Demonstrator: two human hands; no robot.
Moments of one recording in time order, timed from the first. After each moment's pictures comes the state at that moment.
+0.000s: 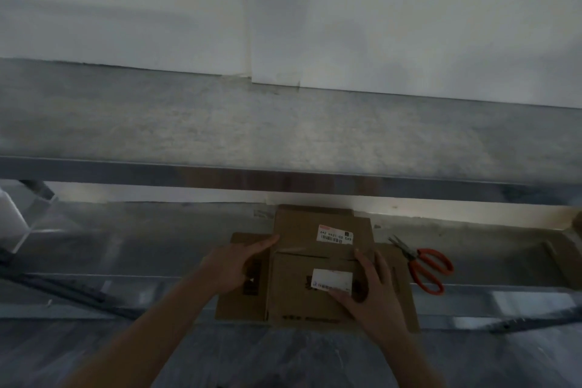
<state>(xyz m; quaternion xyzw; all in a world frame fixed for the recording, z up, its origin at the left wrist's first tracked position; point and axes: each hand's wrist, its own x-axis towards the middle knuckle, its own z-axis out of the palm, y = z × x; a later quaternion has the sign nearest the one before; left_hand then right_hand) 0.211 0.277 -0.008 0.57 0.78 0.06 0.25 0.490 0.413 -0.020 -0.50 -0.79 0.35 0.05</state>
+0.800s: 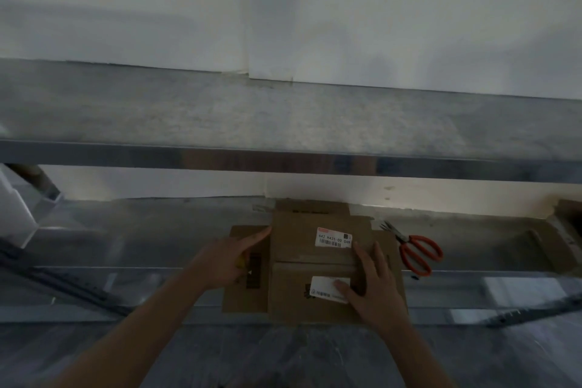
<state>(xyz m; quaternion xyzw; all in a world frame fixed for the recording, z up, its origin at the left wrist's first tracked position) 0.217 0.254 0.001 0.59 0.77 0.09 0.22 0.511 0.405 -0.024 -0.47 -0.84 0.28 0.00</state>
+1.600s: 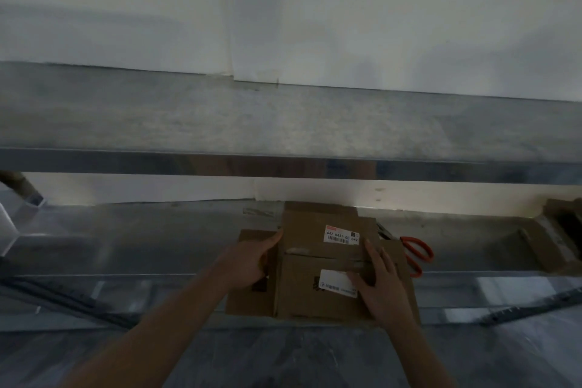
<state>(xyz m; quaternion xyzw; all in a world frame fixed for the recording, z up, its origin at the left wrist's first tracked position) 0.253 0.299 -0.004 0.57 0.77 0.08 0.29 0.526 0.432 -0.024 -0.53 -0.78 0.33 0.05</state>
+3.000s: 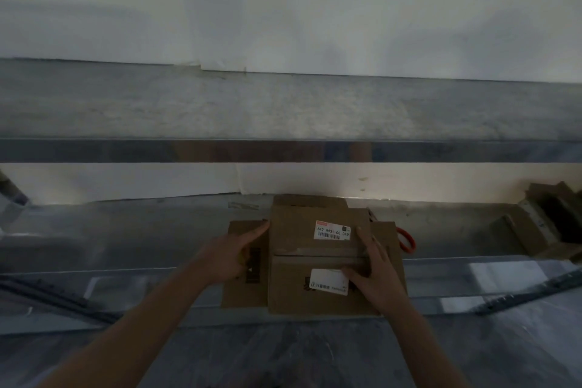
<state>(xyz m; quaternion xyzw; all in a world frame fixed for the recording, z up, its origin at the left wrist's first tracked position) 0.265 0.292 0.000 0.58 0.77 0.08 0.26 0.555 0.445 -0.010 -0.47 -0.79 0.39 0.08</state>
